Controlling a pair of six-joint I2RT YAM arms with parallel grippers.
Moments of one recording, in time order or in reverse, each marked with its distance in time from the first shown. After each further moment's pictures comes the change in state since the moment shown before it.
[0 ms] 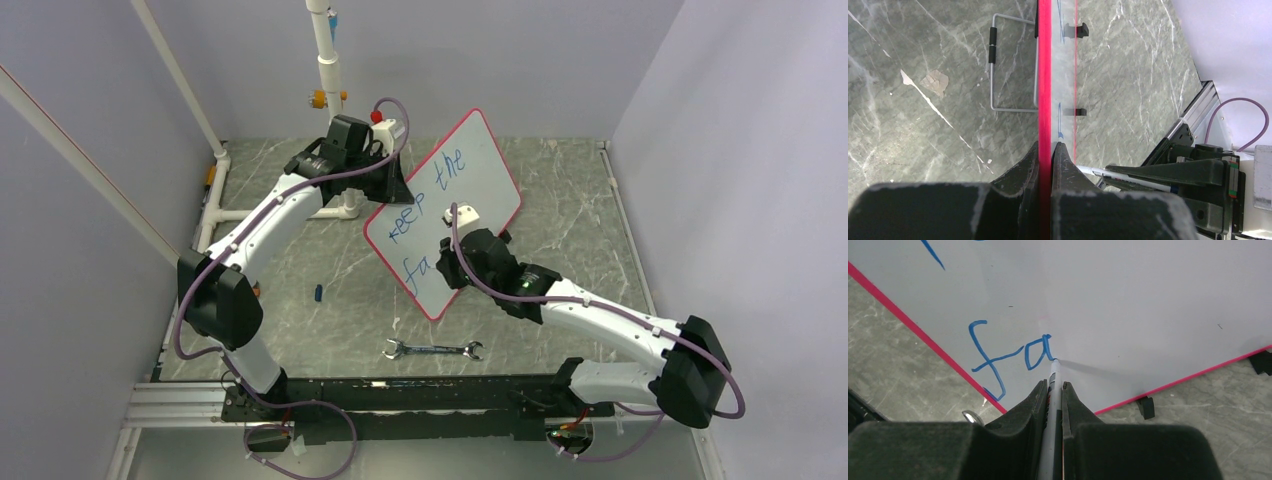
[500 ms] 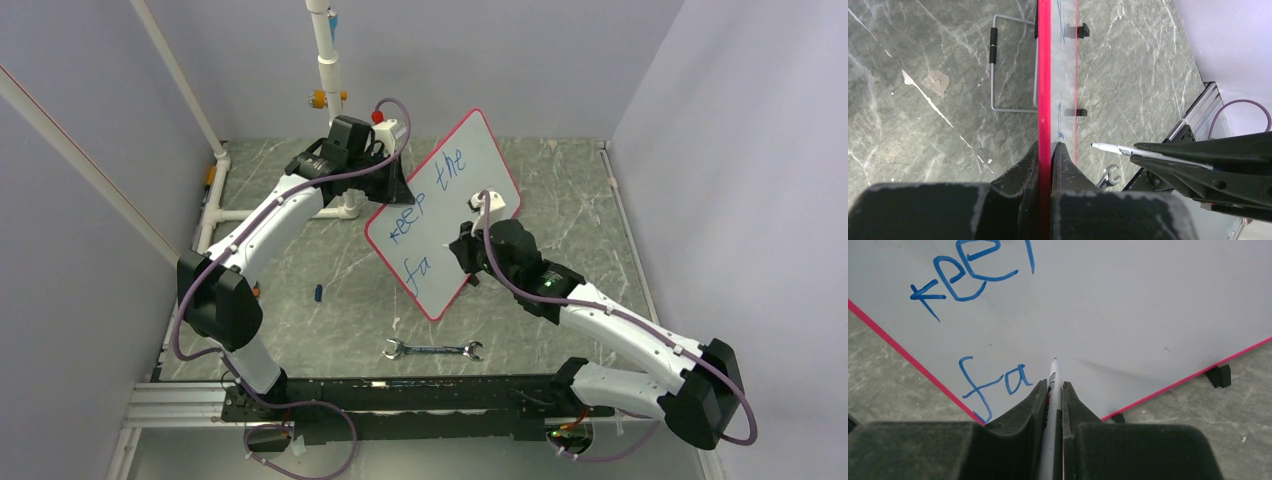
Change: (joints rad) left arm -0.013 -0.004 0.000 -0.003 -0.021 -0.003; right arm -0.090 -0.103 -0.006 0.027 -0.002 -0.031
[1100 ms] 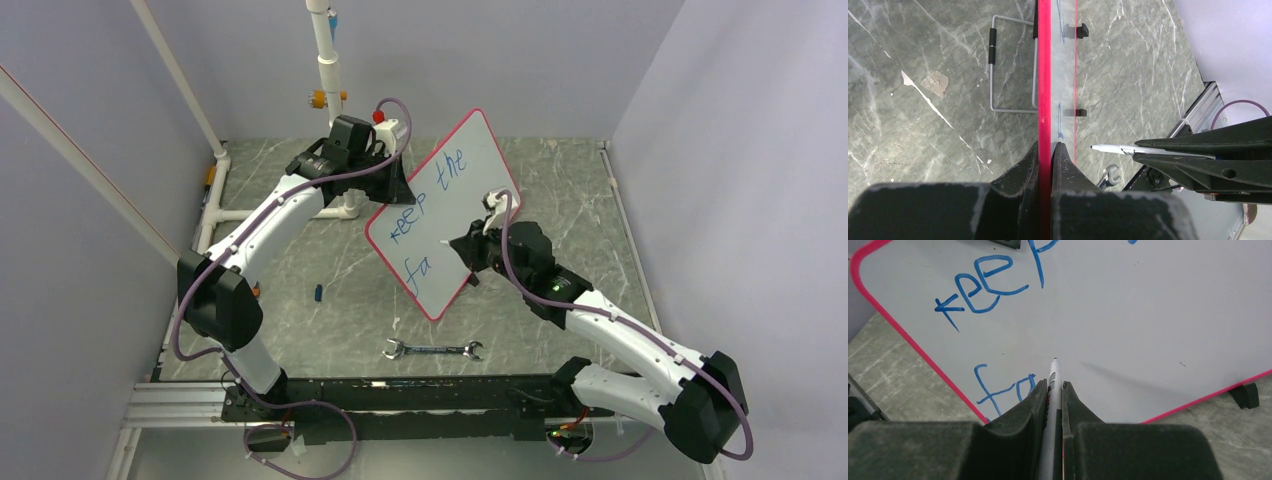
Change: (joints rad) left arm -0.008 0.000 0.006 -0.003 -0.005 0.000; right arm -0.109 -0.063 -0.106 0.169 -0.181 0.027
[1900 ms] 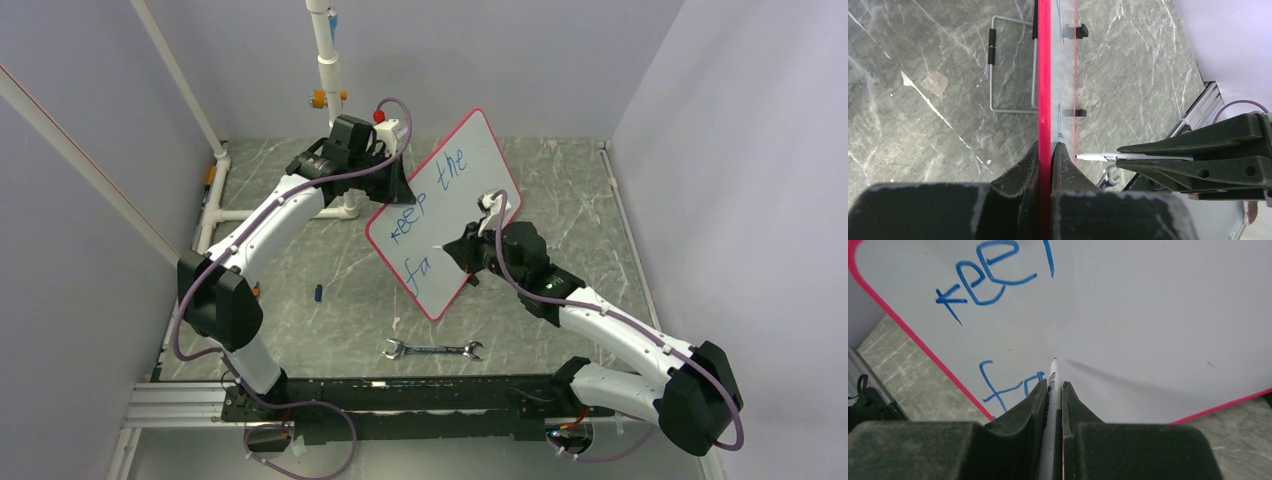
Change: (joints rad) left arm -0.005 0.000 0.003 -0.001 -0.002 0.000; right arm -0.018 0.051 -0.025 0.075 -0.085 0.042
